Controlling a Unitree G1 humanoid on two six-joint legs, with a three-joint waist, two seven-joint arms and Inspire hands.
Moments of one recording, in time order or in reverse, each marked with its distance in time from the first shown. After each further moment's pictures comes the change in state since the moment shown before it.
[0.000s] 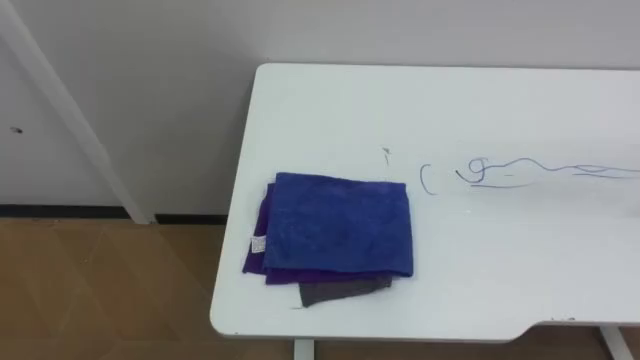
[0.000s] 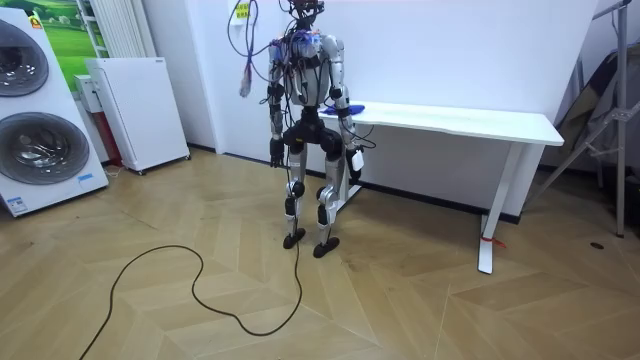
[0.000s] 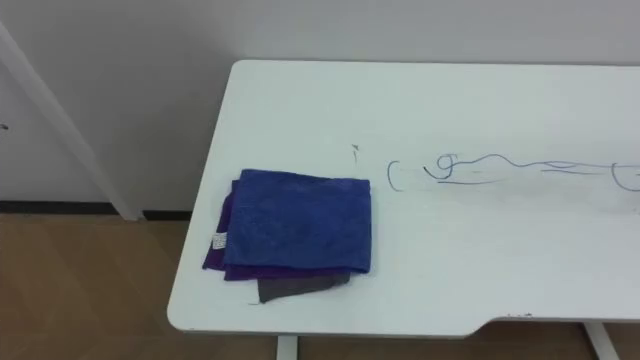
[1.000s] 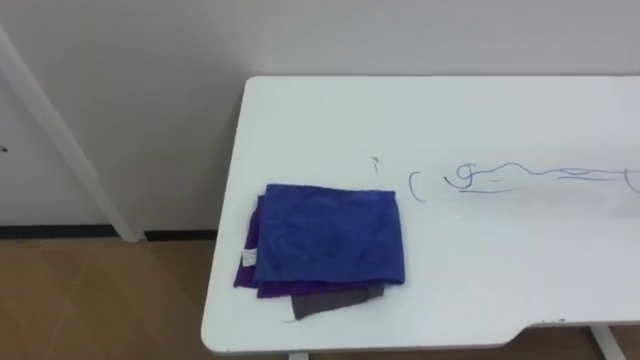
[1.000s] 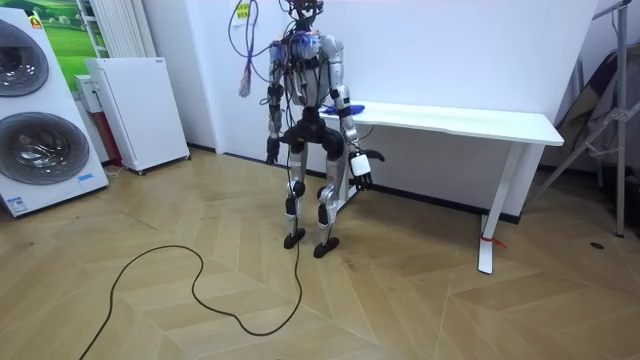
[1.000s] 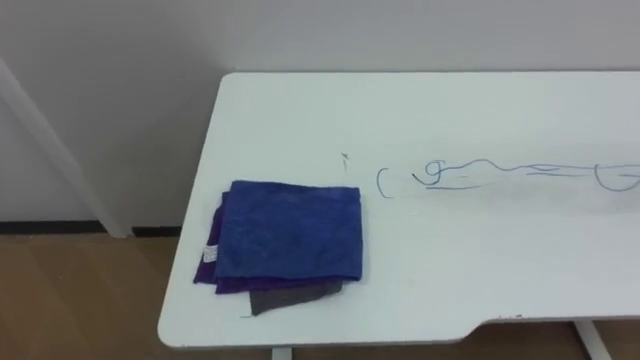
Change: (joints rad) left arm 0.059 0.010 0.244 -0.088 -0.059 0.048 0.036; right arm 0.058 -0.041 -0.436 0.048 0.343 0.086 -0.213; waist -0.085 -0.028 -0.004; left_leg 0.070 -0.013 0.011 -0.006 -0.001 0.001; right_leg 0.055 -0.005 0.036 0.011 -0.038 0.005
